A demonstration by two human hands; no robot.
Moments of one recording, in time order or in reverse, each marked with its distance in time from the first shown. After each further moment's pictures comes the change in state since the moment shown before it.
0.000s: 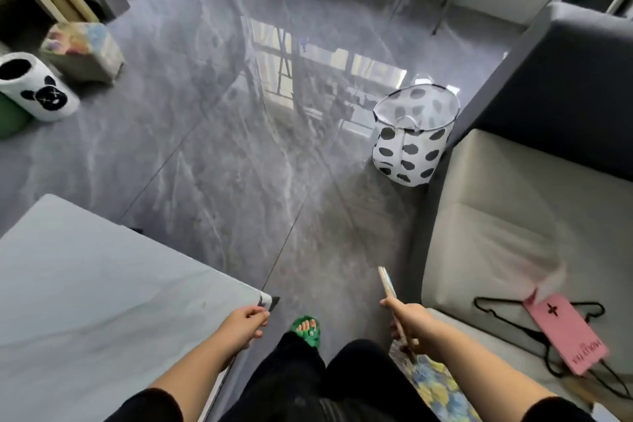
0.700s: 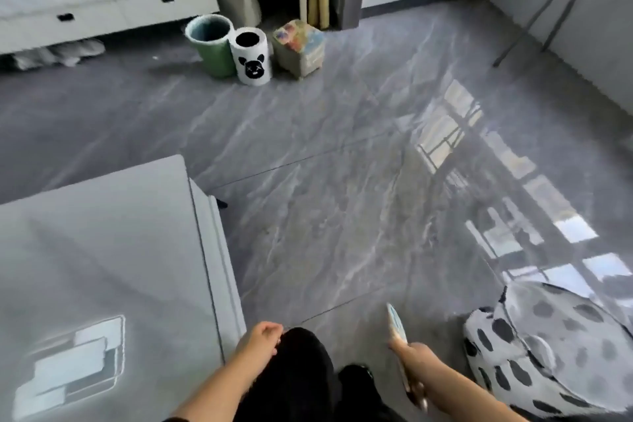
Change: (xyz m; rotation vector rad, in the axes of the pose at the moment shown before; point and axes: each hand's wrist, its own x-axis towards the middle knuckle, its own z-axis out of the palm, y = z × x) left_hand 0.090 0.192 -0.029 -0.622 0.440 -0.208; right_hand 0.106 -0.392 -0.005 -0.821 -0.146 -0.221
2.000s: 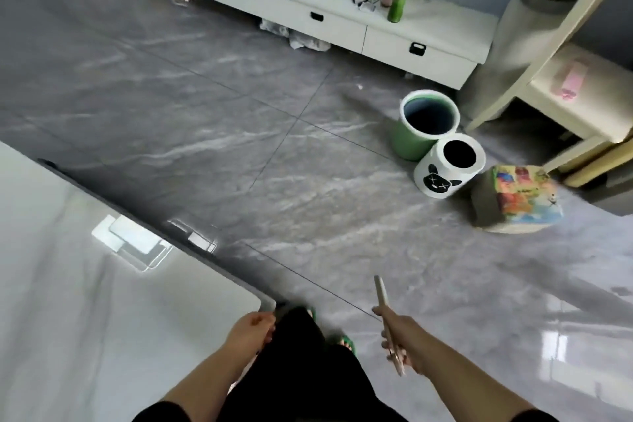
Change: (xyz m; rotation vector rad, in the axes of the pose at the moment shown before) left_hand 0.301 0.339 -0.387 -0.851 0.327 -0.253; right_hand 0.155 -0.834 0.135 -0.582 -0.364 -0.152
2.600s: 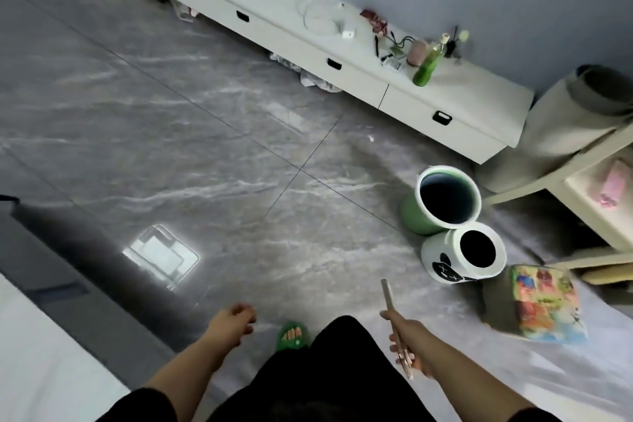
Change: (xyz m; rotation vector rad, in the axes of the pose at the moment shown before) left_hand 0.189 0.279 -0.097 -0.130 0.064 -0.040; right_hand 0.107 -0.344 -0.053 -0.138 0.048 0.079
